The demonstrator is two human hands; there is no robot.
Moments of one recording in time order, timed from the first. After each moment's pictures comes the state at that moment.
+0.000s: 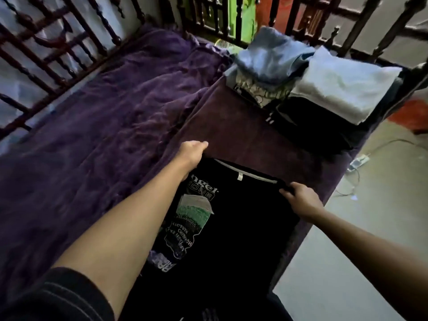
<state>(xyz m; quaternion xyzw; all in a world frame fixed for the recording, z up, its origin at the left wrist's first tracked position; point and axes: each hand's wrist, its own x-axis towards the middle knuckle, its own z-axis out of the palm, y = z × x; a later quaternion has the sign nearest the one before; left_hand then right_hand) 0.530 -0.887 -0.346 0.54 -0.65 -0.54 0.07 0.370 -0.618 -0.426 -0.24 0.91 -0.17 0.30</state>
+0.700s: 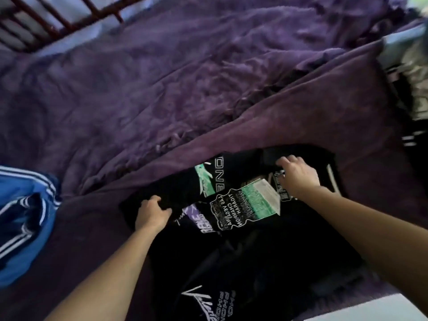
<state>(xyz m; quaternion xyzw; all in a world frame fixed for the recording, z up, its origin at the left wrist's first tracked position) 0.821 -0.847 -0.484 0.82 -0.46 -0.30 -0.14 0.441 -0.858 -0.513 -0.63 0.73 0.06 0.25</state>
